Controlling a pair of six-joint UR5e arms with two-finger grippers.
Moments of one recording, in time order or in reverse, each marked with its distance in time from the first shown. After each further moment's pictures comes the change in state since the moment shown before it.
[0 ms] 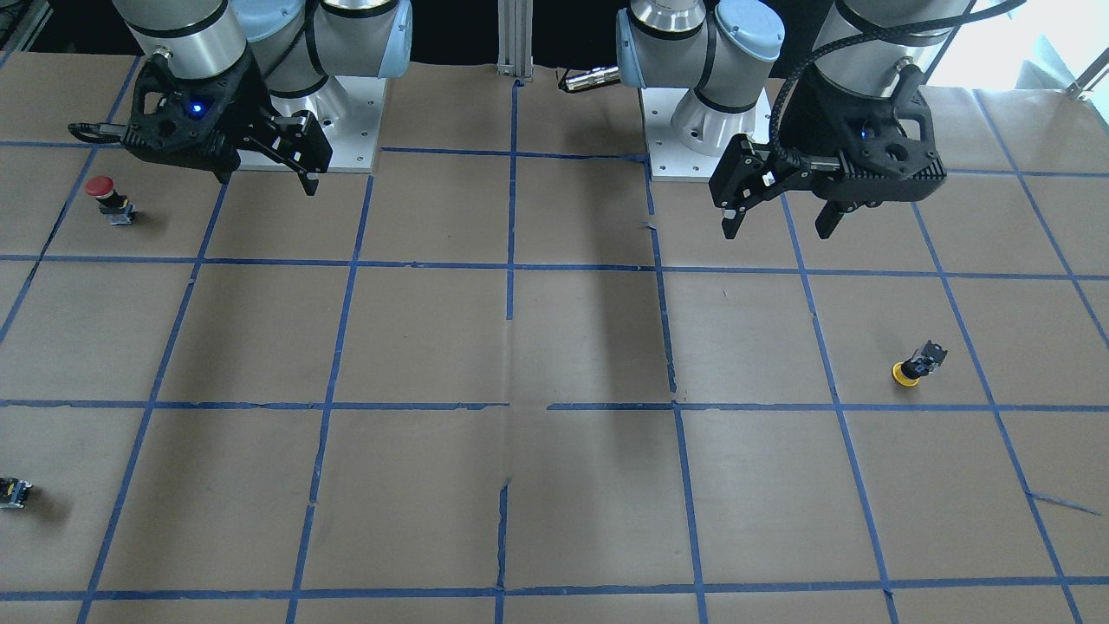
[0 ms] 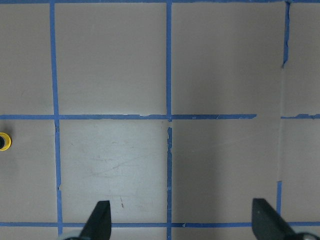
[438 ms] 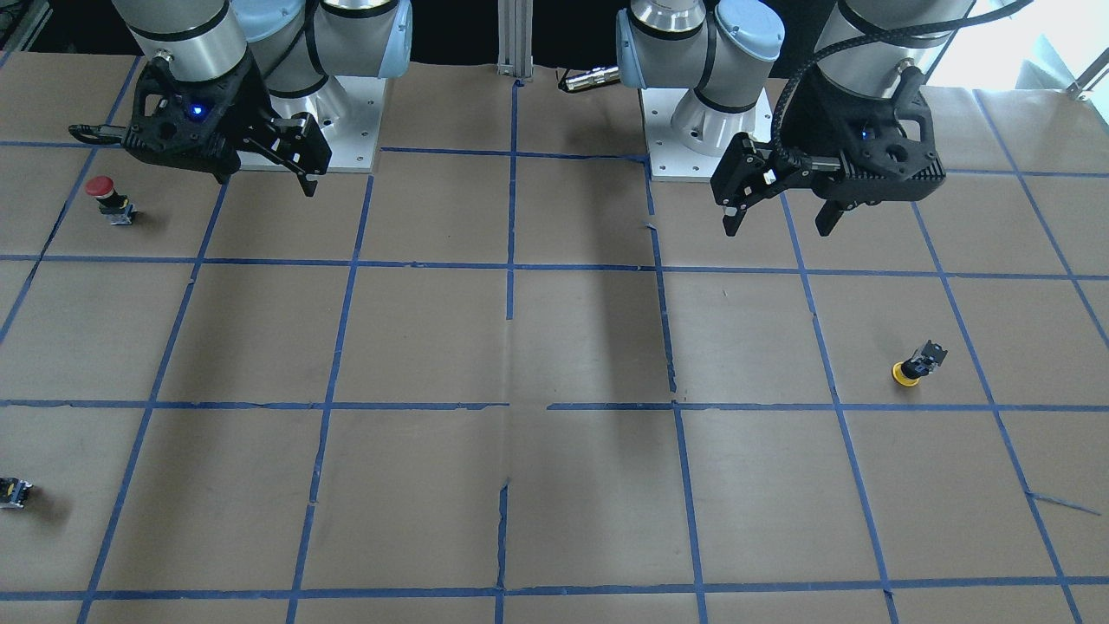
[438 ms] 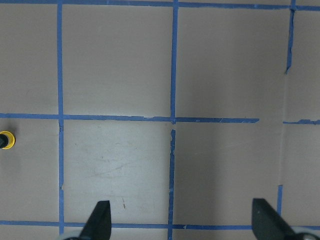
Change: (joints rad) left arm 0.008 0.002 -0.008 -0.020 -0.001 0.036; right arm 0.000 0.001 0.004 -0.001 -0.010 0.000
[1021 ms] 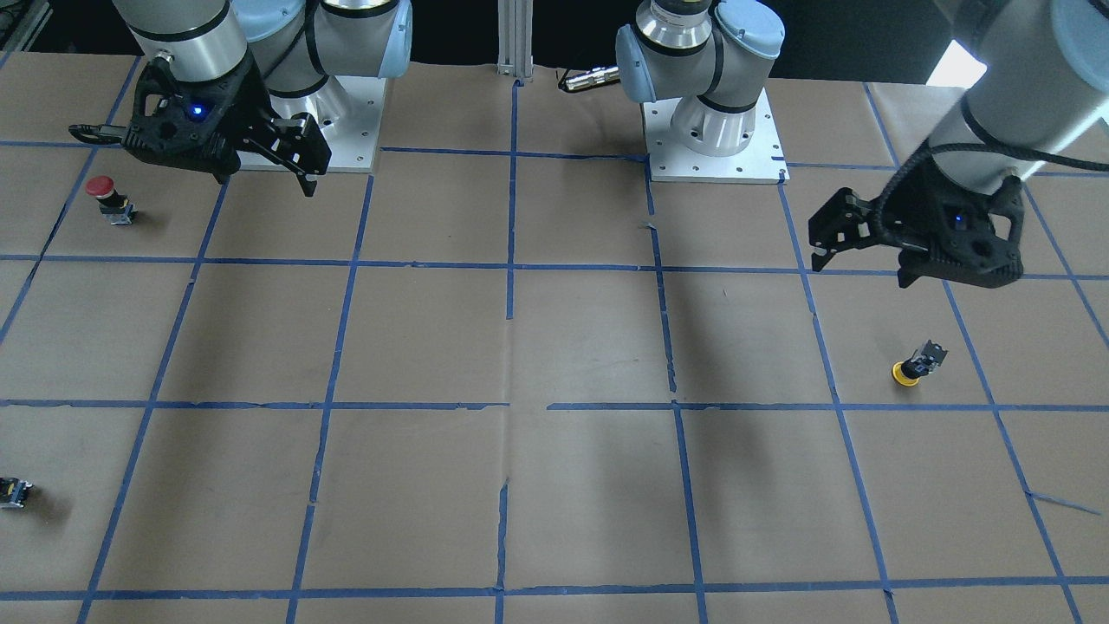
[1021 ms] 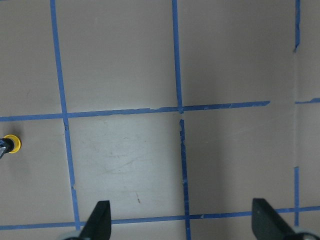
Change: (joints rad) left arm 0.247 -0.073 -0.048 0.001 -0.005 0.476; right arm 0.000 0.000 0.001 -0.001 -0.001 0.001
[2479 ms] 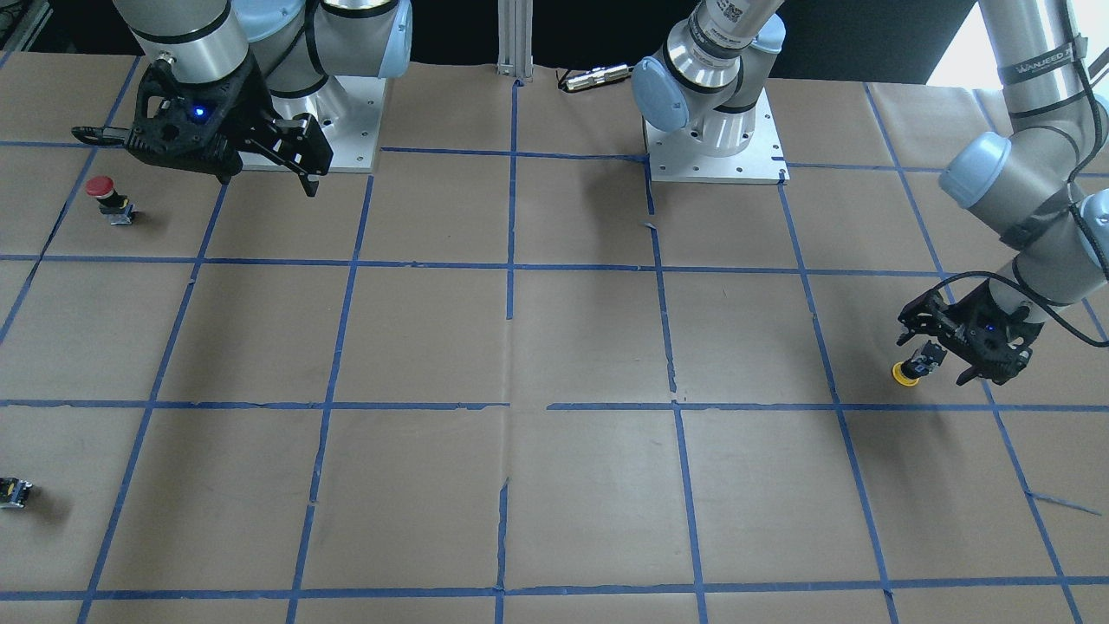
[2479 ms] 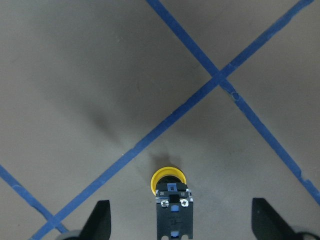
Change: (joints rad) left arm 0.374 -0.244 -0.375 0.694 0.005 0.881; right arm 0.001 0.000 0.002 0.002 0.006 0.000
